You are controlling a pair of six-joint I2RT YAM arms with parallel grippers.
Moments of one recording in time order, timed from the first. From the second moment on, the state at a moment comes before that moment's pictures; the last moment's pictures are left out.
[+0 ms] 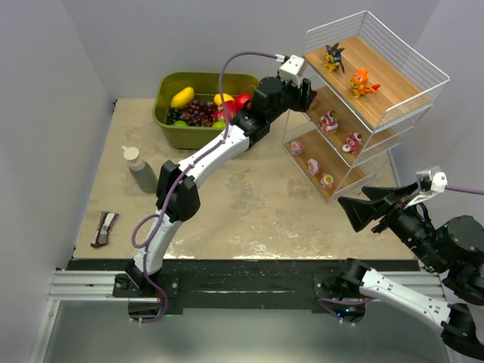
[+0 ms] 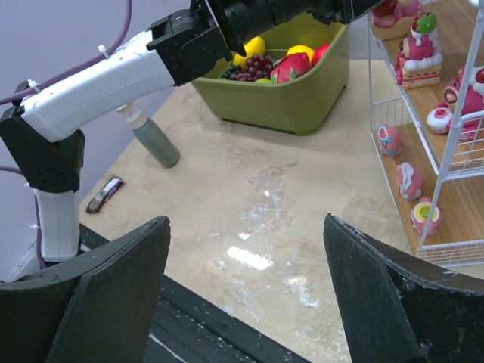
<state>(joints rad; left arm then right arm) -0.75 2.31 2.31 0.04 -0.01 -0.17 0.94 0.42 1.26 -0.89 0.41 0.39</state>
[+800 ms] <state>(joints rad) -0.75 1.88 1.85 0.09 -0.01 -0.23 0.94 0.43 1.27 -0.89 0.46 0.38</state>
